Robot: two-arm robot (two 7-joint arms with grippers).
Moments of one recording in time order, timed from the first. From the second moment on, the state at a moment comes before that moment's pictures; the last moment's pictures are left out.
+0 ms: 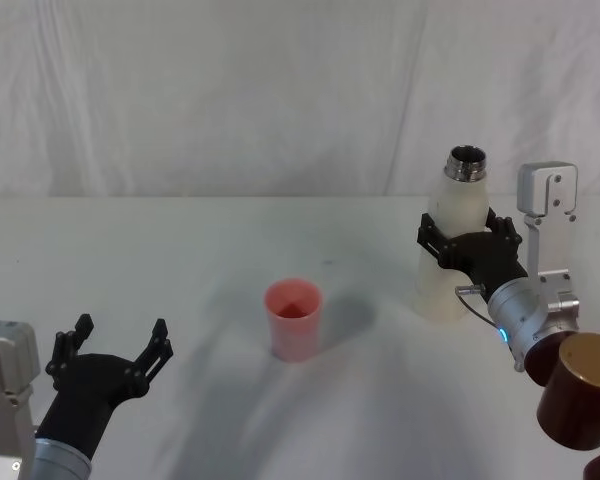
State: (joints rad) left arm 0.27 0.24 0.04 -1.85 -0.25 -0.02 -0.02; right arm 0.32 -0.03 -0.16 -1.34 0.05 0.12 0.08
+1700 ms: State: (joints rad) left arm 0.27 0.24 0.04 -1.85 -0.25 -0.02 -0.02; right arm 0.32 0.04 -0.20 -1.43 0.01 0.12 0.11
